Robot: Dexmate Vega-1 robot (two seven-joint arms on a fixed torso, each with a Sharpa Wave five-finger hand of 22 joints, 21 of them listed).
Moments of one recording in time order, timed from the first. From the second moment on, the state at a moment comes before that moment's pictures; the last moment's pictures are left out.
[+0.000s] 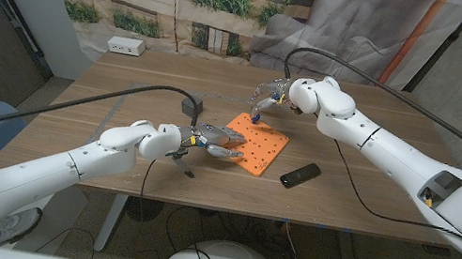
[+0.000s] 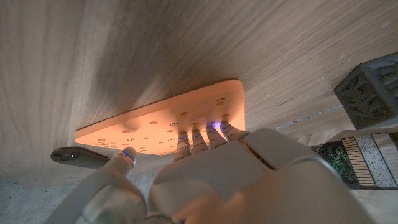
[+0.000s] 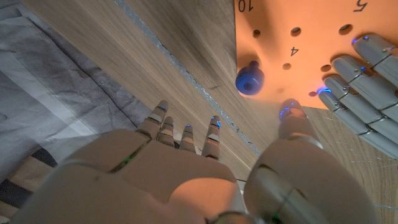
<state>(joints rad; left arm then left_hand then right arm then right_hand) 0.73 0.84 0.78 -1.73 0.67 -0.08 -0.28 0.00 0.07 0.53 0.18 0.20 0.05 -0.04 0.18 0.17 -0.01 -0.06 0.19 0.17 -0.03 -0.03 0.18 0.17 -0.07 -0.03 0.20 0.17 -0.23 -0.54 -1.02 -1.52 -0.81 -0.20 0.59 0.50 -0.08 0.42 -0.17 0.26 0.21 -0.08 0.27 0.22 -0.05 0.06 0.20 0.23 -0.09 0.16 0.22 0.23 0.14 0.13 0.19 0.17</state>
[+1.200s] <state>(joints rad) 0.73 0.84 0.79 -1.73 0.66 -0.07 -0.29 0.00 0.07 0.55 0.17 0.20 0.05 -0.05 0.18 0.17 0.00 -0.06 0.19 0.17 -0.03 -0.03 0.18 0.17 -0.06 -0.04 0.20 0.17 -0.24 -0.52 -1.06 -1.45 -0.81 -0.24 0.52 0.57 -0.08 0.44 -0.17 0.26 0.34 -0.12 0.35 0.24 0.03 0.03 0.23 0.24 -0.02 0.11 0.25 0.24 0.22 0.09 0.20 0.17</state>
